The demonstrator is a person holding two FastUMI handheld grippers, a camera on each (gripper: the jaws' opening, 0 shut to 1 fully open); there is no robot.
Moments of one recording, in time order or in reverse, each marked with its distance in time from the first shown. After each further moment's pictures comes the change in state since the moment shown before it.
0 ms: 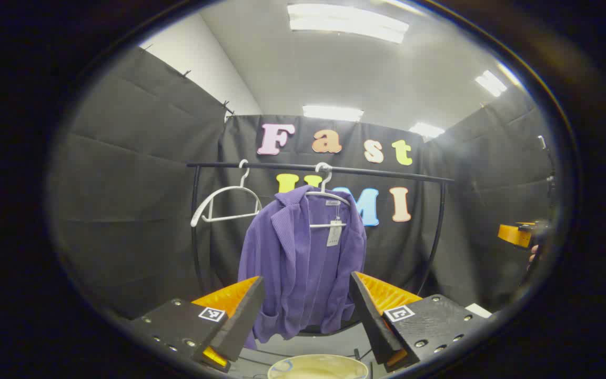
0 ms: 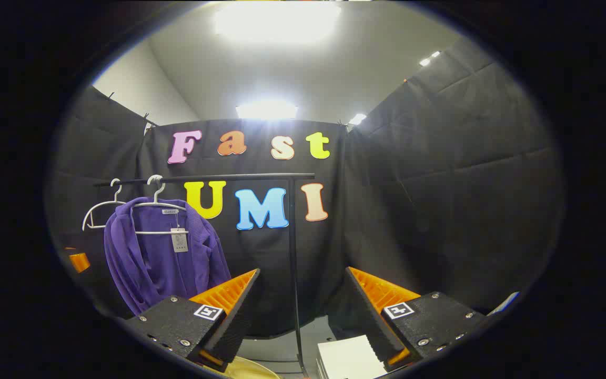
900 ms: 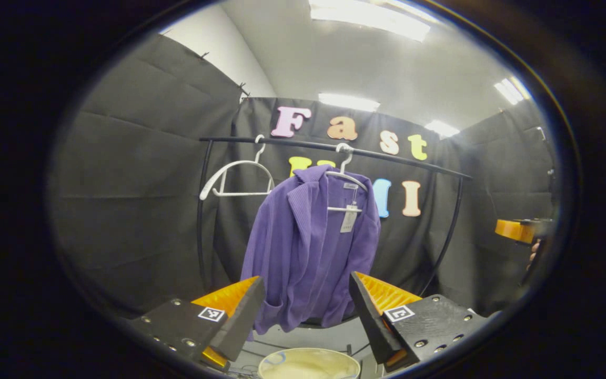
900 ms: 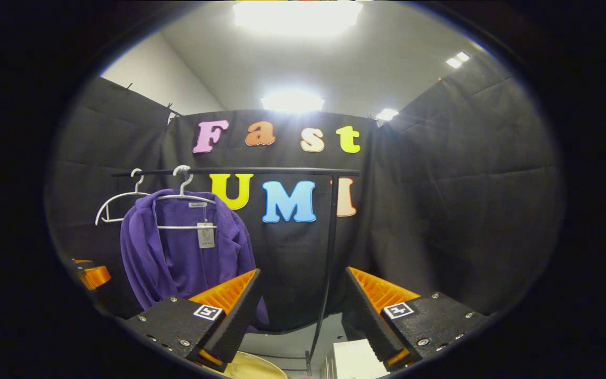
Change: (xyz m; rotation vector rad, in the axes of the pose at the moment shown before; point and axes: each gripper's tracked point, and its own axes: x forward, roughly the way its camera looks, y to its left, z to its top) left arm 0.025 0.035 -0.028 -0.063 0.086 0.068; right arm 0.029 0.090 0.009 -0.035 0.061 0.172
